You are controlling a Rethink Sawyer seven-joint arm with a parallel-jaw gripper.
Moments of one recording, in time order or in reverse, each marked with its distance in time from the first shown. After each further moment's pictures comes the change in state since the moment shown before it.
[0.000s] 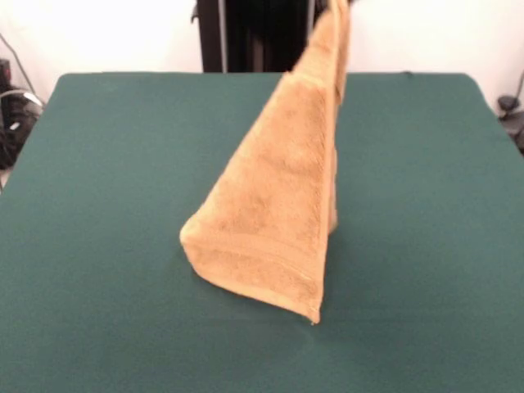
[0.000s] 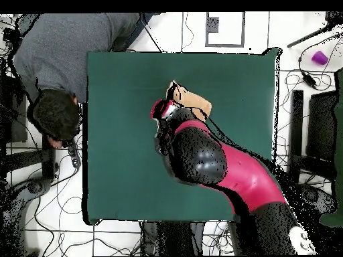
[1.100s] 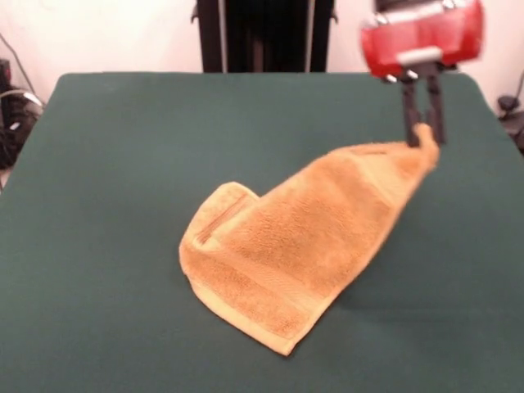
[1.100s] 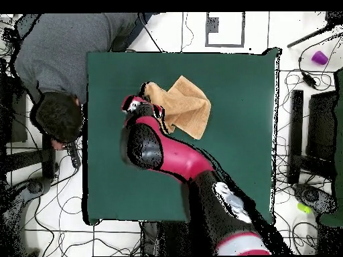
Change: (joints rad) arm 0.318 0.310 -0.170 -0.096 0.029 -0.433 0.001
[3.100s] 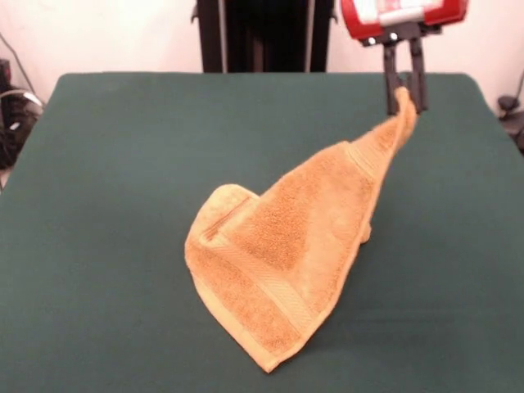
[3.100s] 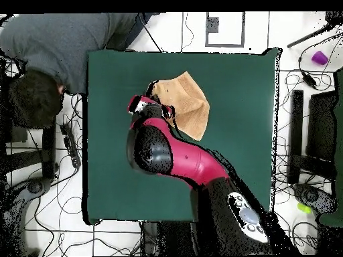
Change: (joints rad) arm -0.057 -0.094 0.002 0.022 -0.056 0.074 0.000
